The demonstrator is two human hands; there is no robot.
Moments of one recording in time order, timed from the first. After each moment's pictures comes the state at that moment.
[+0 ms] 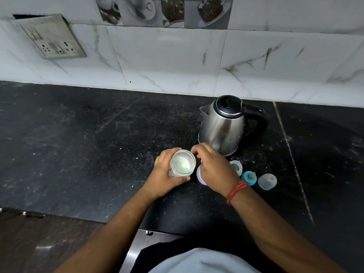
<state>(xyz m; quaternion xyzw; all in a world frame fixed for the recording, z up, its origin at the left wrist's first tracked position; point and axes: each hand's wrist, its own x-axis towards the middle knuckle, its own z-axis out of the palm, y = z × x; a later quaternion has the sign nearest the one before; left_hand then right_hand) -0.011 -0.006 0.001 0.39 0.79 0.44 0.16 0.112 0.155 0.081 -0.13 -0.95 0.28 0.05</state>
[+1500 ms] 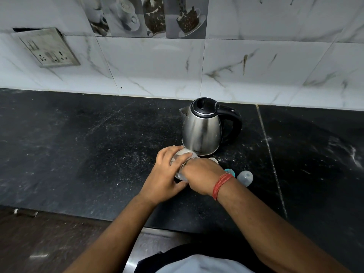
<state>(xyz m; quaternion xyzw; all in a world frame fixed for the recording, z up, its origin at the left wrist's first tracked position) 0.061 0.029 0.044 0.54 0.77 0.33 -0.05 0.148 0.160 0.116 -0.02 -0.99 0.02 -0.13</state>
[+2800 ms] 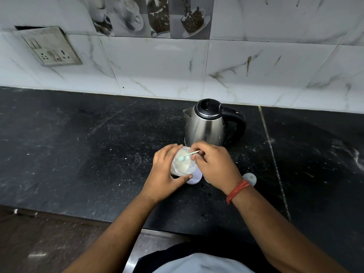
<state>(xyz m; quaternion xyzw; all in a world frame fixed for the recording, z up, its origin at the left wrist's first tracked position) 0.049 0.026 0.041 0.44 0.79 0.42 0.03 0.157 0.184 0.119 -0.15 -0.91 0.36 0.17</state>
